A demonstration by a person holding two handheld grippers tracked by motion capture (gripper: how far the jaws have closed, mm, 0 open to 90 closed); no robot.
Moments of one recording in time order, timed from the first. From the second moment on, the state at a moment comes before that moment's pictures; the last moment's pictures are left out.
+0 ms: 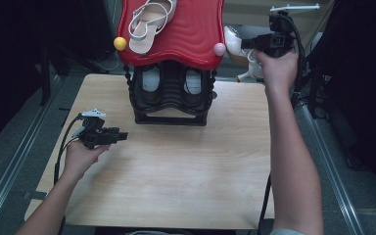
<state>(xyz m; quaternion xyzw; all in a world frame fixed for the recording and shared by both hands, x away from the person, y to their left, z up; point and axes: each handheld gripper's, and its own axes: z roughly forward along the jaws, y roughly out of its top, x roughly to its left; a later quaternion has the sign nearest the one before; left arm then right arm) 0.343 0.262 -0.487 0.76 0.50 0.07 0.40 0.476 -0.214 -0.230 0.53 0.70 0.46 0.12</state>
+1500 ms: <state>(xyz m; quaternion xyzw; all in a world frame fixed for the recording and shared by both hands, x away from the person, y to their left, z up) 0.343 0.261 -0.489 0.77 0.49 0.07 0.40 0.474 -0.117 -0.133 0.46 0.71 0.50 0.20</state>
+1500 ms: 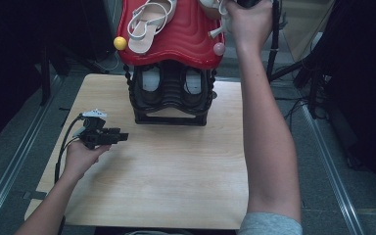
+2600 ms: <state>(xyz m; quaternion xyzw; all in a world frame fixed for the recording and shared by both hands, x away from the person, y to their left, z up) 0.343 0.260 -0.488 0.77 0.49 0.07 0.40 0.477 -0.071 -0.177 0.43 0.73 0.50 0.17</state>
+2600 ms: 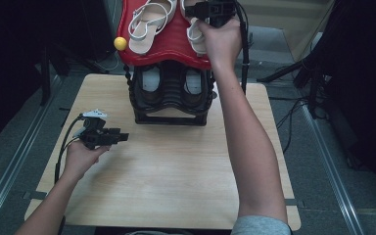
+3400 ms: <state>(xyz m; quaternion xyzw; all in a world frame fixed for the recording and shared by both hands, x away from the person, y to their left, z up) 0.342 0.260 -0.488 0.77 0.49 0.07 0.40 0.463 -0.114 -0.163 0.43 0.73 0.50 0.19</state>
